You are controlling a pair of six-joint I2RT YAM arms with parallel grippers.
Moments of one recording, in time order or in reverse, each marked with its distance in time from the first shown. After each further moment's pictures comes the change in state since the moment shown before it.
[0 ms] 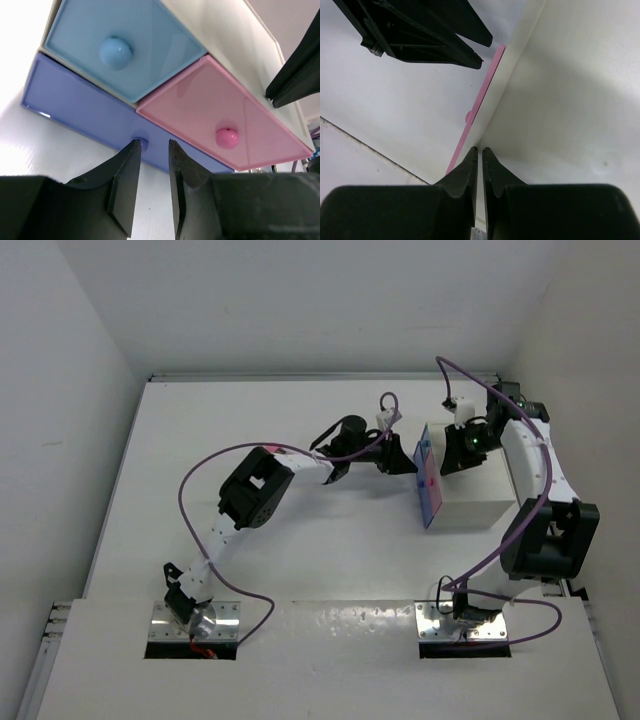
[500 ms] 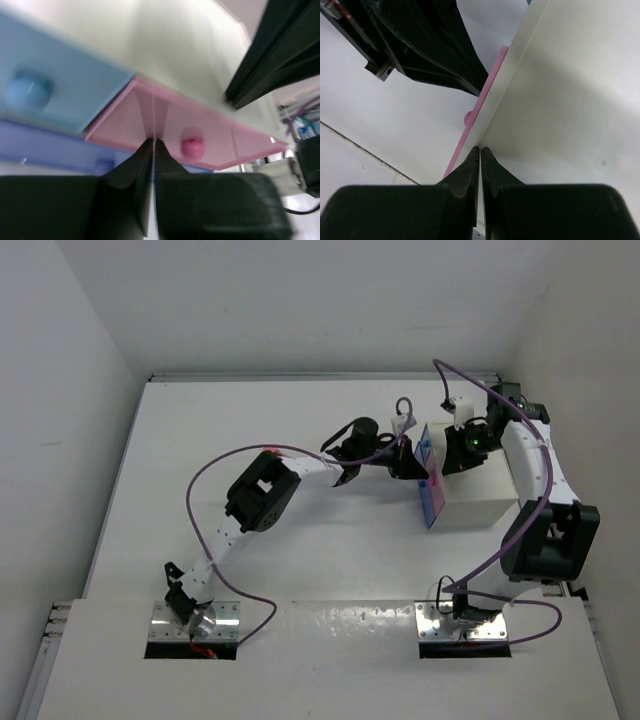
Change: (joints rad) left arm -0.049 0.060 0.147 -0.042 0.107 0.043; right arm 0.000 -0.010 -0.007 0.005 0.010 -0.066
